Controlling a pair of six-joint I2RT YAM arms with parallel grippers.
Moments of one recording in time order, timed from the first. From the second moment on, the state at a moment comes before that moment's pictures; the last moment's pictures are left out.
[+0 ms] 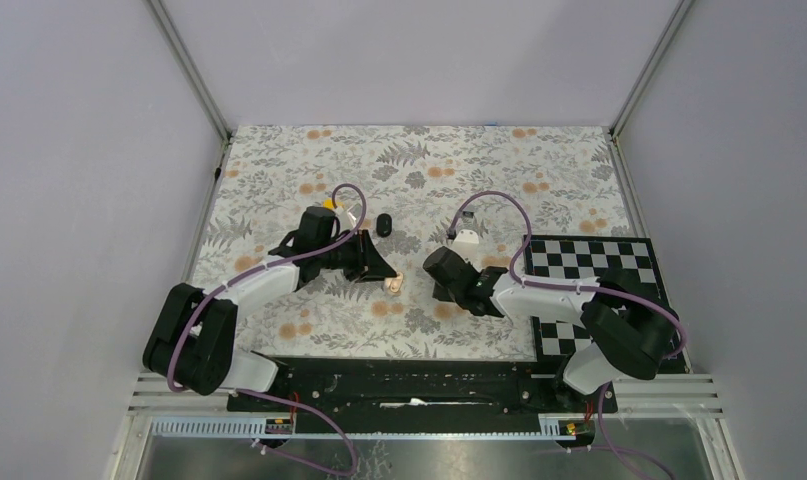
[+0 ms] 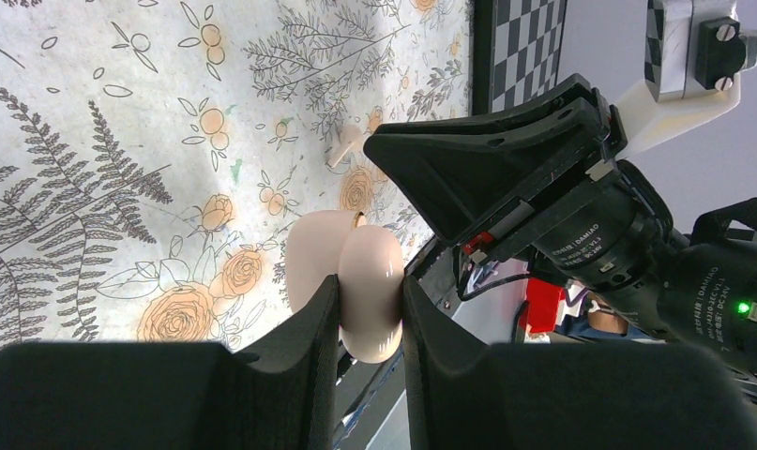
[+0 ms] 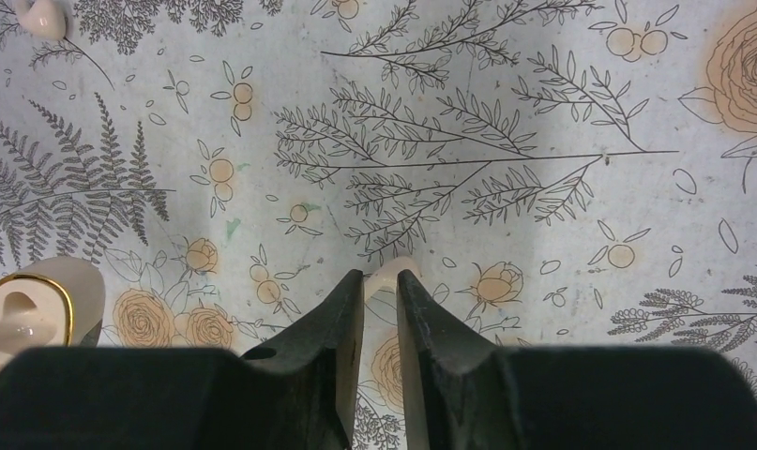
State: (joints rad) left arm -0.39 1.38 0.66 -0.01 0.74 -0.75; right arm 0.94 1.53 0.76 -0.17 0.42 0.89
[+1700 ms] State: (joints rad) left arm -0.37 1.43 0.69 -0.07 0.74 -0.70; right arm 0.94 1.63 0.89 -0.26 0.38 0.65
